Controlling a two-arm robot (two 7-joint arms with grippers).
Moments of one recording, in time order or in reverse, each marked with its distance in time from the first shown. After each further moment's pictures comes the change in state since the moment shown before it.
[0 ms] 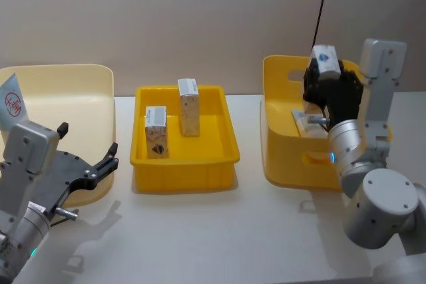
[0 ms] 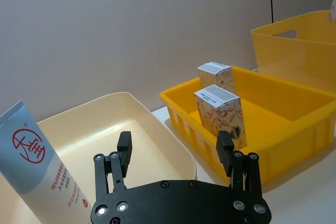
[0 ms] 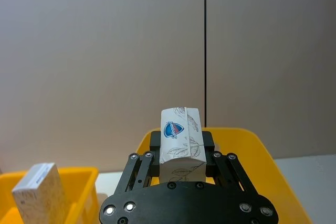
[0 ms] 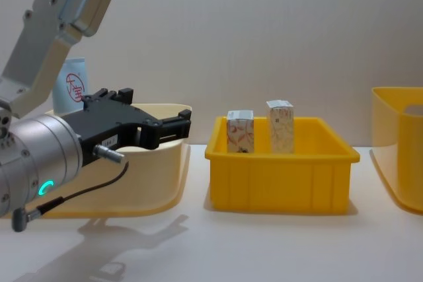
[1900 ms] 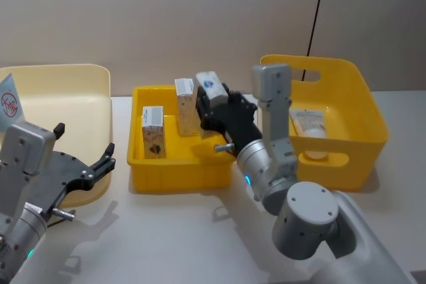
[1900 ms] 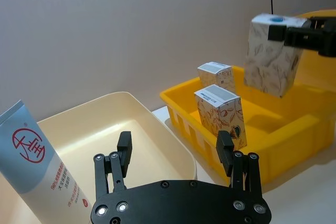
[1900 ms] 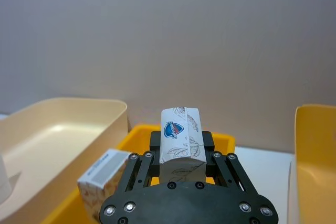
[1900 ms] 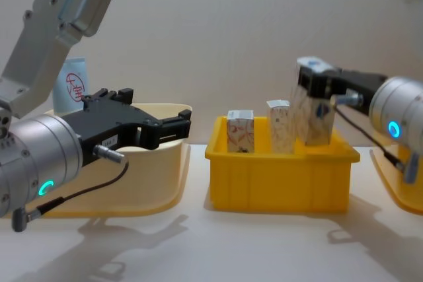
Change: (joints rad) left arm 0.000 0.000 0.000 0.000 0.000 0.000 0.000; right arm 0.068 -0.006 -0.227 0.177 0.101 -0.062 0.161
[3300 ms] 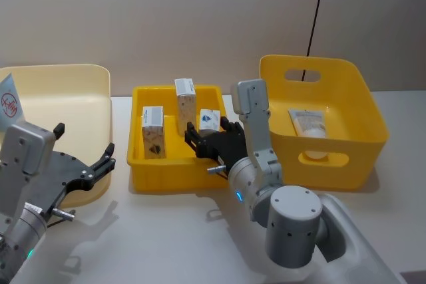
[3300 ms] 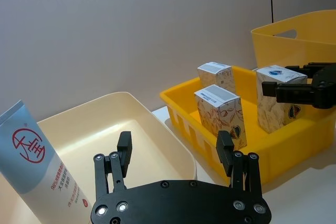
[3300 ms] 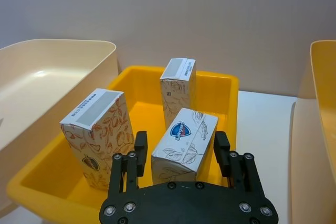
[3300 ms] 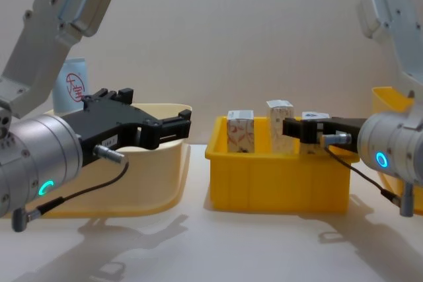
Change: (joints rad) left arm 0.000 0.000 0.000 0.000 0.000 0.000 0.000; right arm 0.002 -0.002 -0.036 0.013 -0.005 0.219 -0.065
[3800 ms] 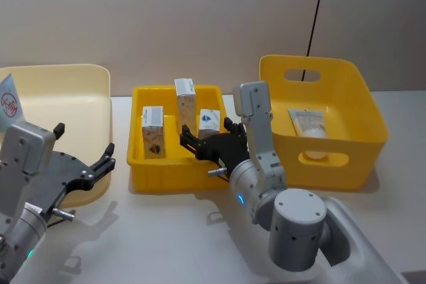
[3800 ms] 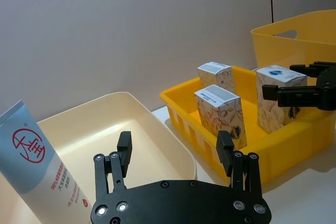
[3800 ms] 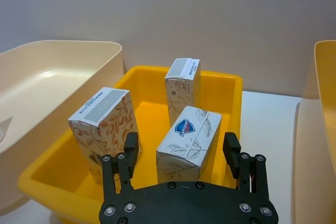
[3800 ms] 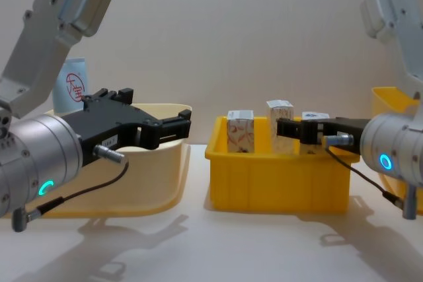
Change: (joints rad) left arm 0.000 0.000 0.000 0.000 0.000 0.000 0.000; right arm -0.014 0.014 -0.004 -0.018 0.017 -0.008 0.015
